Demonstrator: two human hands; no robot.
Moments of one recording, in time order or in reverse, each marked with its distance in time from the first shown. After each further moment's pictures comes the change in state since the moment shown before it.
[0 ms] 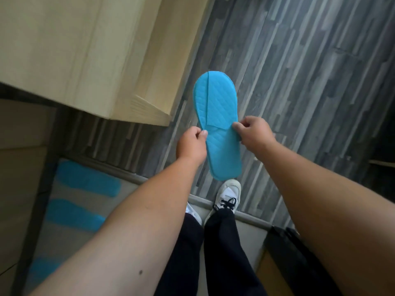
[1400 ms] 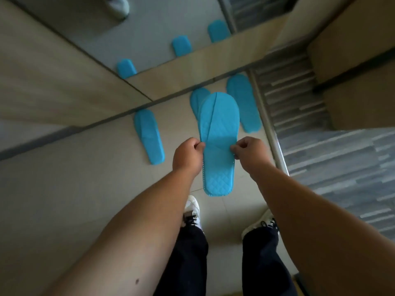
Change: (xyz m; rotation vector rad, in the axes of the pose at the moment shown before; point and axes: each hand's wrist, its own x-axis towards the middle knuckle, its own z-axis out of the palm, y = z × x) left_hand -0.280 -0.494 -0.243 -0.506 0.478 -0.483; right_hand -0.369 -0.058 0.456 -0.565 -0.427 -0.392
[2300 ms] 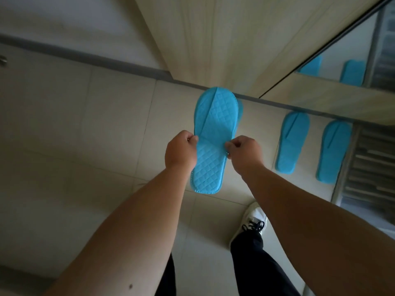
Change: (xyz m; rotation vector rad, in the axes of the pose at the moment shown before) left_hand 0.040 -0.257 -0.184 -0.304 0.360 -0.298; right_hand -0.052 -0.143 0.304 -0.396 -0.181 -0.262
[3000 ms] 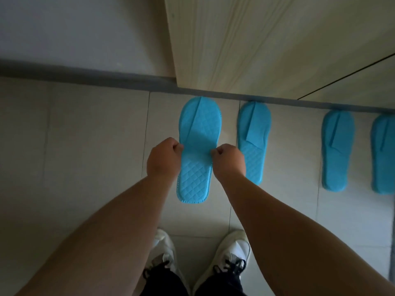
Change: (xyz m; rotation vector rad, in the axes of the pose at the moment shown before) left_hand 0.218 -0.128 0.028 0.166 -0.071 0.198; right_hand 0.147 -0.016 0.198 -0.067 0.120 0.113
